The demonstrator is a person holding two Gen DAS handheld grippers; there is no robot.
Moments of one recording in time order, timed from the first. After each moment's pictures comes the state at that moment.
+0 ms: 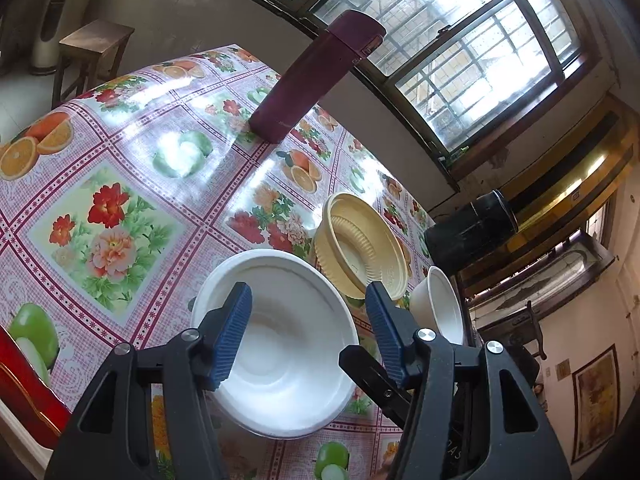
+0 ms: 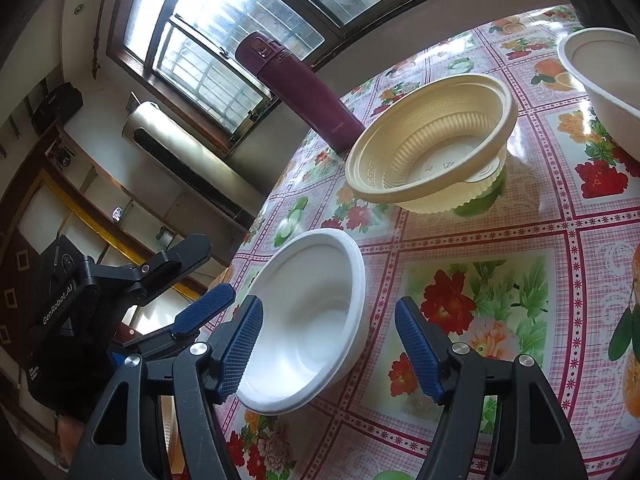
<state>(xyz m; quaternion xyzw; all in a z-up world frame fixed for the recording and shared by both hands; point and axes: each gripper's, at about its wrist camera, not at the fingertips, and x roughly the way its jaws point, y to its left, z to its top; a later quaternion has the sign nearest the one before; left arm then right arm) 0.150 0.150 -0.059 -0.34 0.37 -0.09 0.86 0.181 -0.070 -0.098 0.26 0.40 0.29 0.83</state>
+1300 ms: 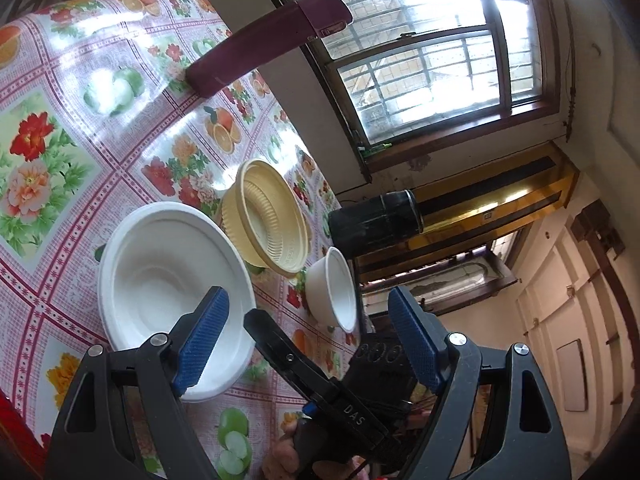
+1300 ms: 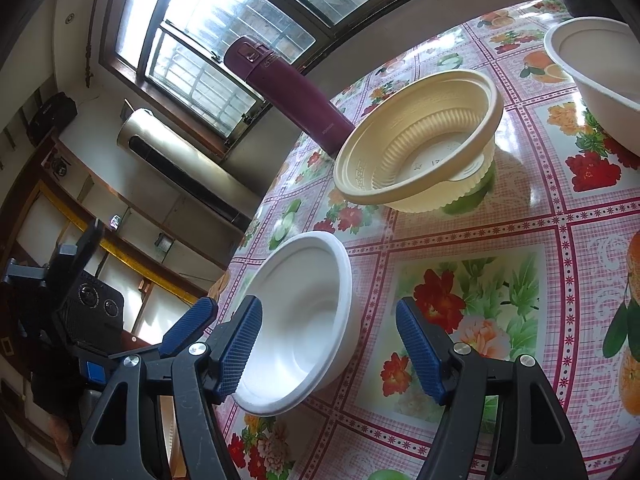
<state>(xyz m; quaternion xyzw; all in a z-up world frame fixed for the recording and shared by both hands) 0.149 0.157 -0.063 -0.48 0.36 -0.26 0.76 0.181 -0.079 -0.101 0.27 0.41 0.28 0.83</state>
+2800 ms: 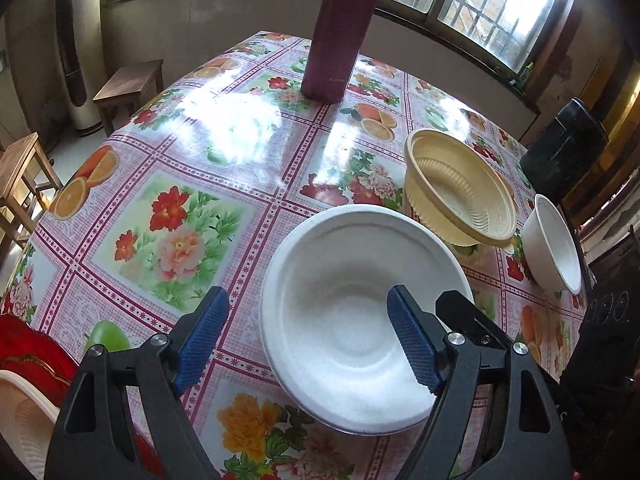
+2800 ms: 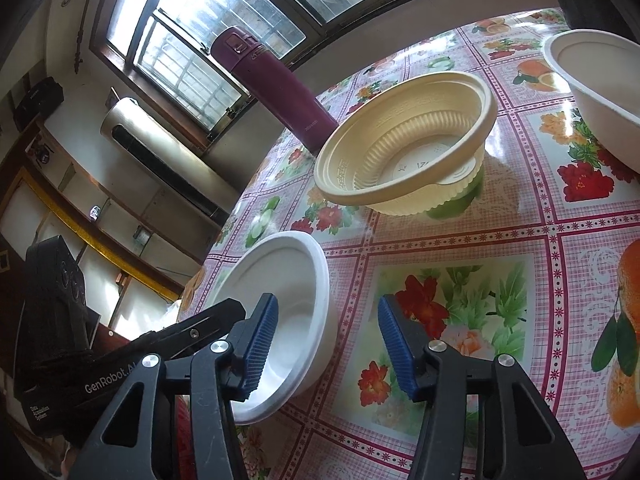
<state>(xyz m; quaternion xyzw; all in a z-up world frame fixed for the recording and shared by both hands) 0.157 0.118 -0.075 -0.14 0.46 0.03 0.88 0.185 -0.071 -0.103 0.23 0.42 0.25 0.84</state>
